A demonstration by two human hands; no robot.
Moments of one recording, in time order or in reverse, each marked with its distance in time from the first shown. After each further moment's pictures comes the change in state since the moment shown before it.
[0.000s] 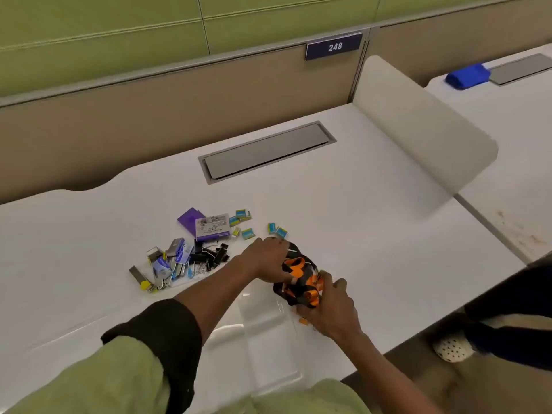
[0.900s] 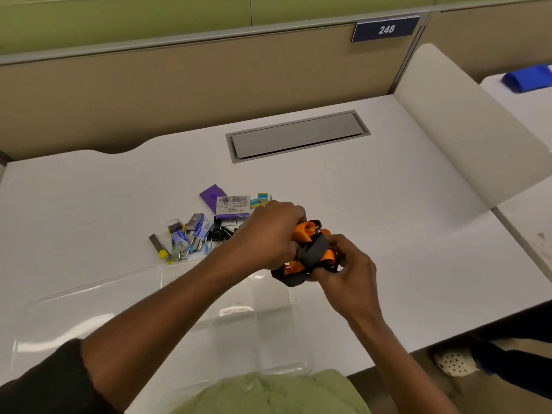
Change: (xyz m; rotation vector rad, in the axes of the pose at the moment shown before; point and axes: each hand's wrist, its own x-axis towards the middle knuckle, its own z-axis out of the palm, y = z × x) left_hand -0.110 0.027 -0.088 -0.321 0.329 -0.135; right_hand -0.038 -0.083 -0.086 0.589 0.131 -0.334
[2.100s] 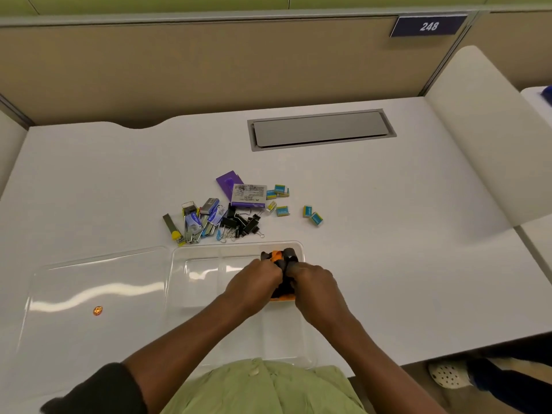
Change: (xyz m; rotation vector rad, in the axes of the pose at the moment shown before) left_hand -0.040 -0.084 0.135 0.073 -0.162 -0.122; right_hand 0.003 0.024 0.066 -0.842 -0.528 -0.203
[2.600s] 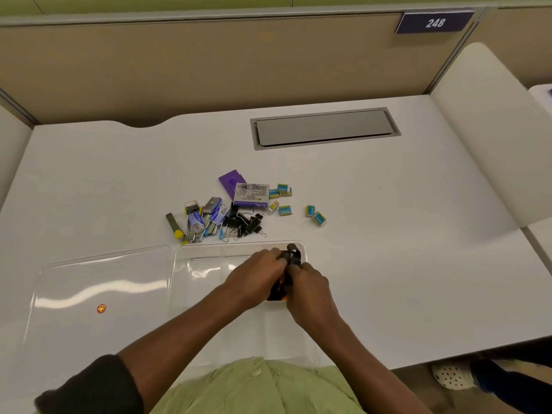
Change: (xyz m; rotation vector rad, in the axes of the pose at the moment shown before) left_hand 0.007 -0.006 -0.012 0.063 0.095 0.143; right_hand 0.003 -0.010 0.020 0.082 0.016 0.109
